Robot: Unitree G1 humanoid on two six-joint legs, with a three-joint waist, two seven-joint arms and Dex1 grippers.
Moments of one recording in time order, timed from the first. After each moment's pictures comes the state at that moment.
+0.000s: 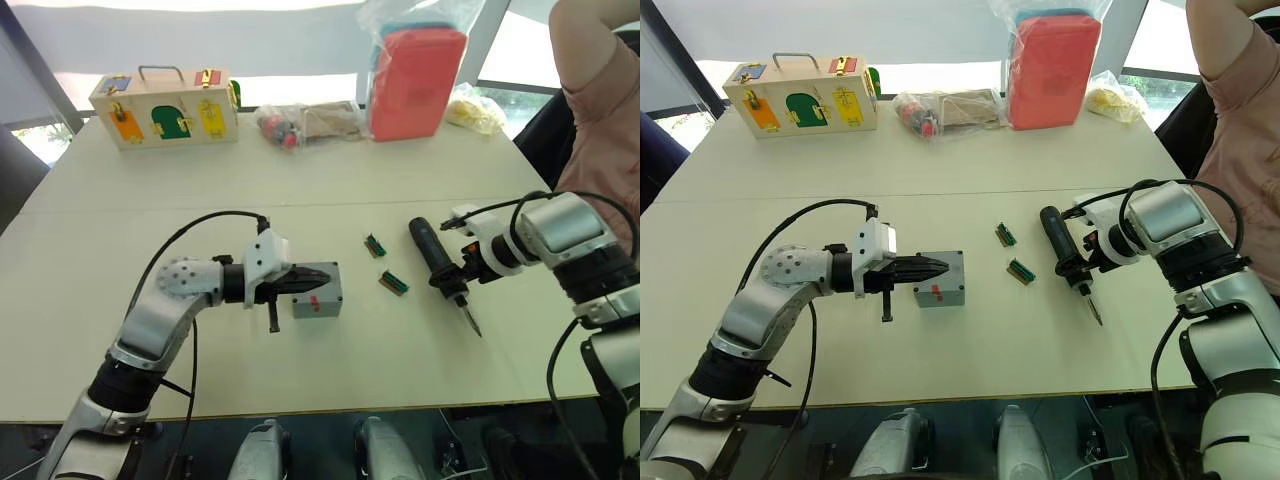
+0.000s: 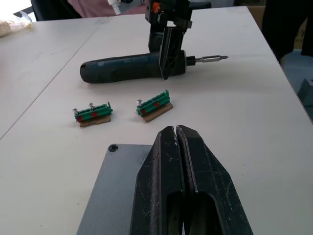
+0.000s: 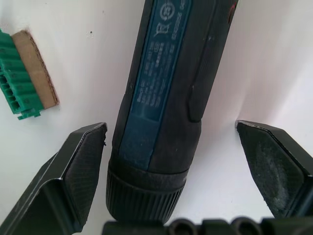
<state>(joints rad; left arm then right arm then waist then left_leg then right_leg) -0.41 0.55 -0.18 -0.26 -0.34 0.34 -1.01 -1.01 -0.86 0.52 0.39 0.30 1.36 0.87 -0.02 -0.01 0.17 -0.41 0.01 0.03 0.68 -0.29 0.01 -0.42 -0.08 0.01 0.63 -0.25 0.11</state>
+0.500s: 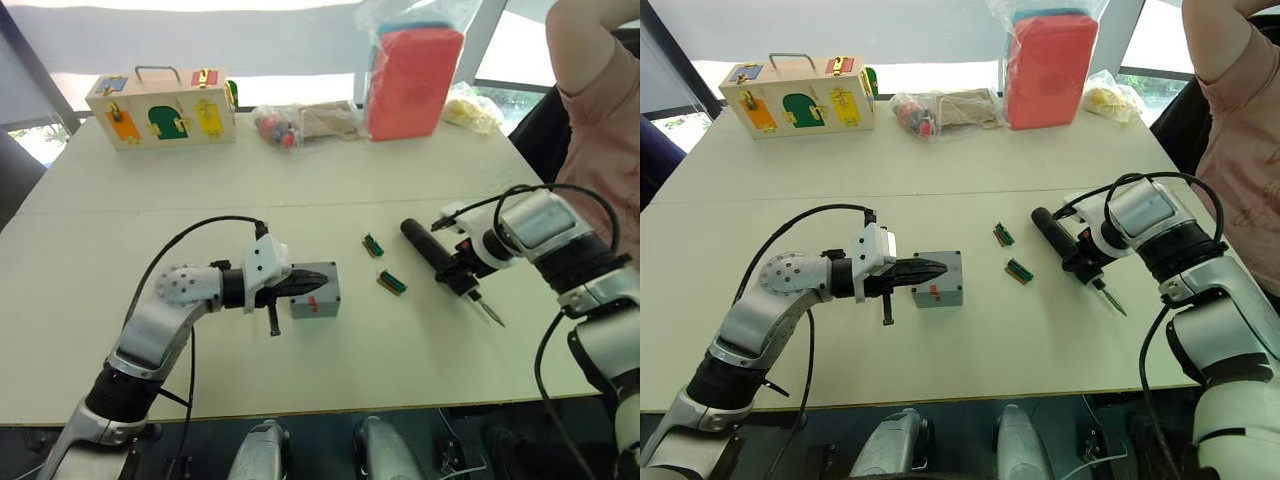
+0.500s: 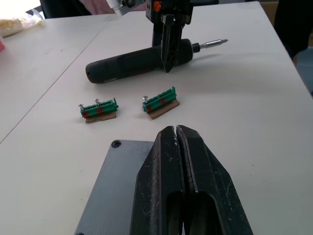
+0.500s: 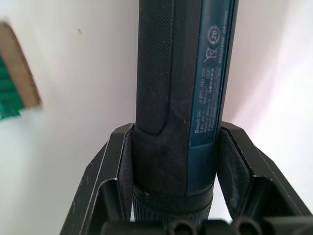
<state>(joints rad) -0.39 0.57 -0.18 -0.28 -0.31 0.33 -0.98 -1.07 -0.82 0.56 0.45 0.20 1.32 0.97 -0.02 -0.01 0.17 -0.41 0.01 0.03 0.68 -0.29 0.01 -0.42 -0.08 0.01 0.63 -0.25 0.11</state>
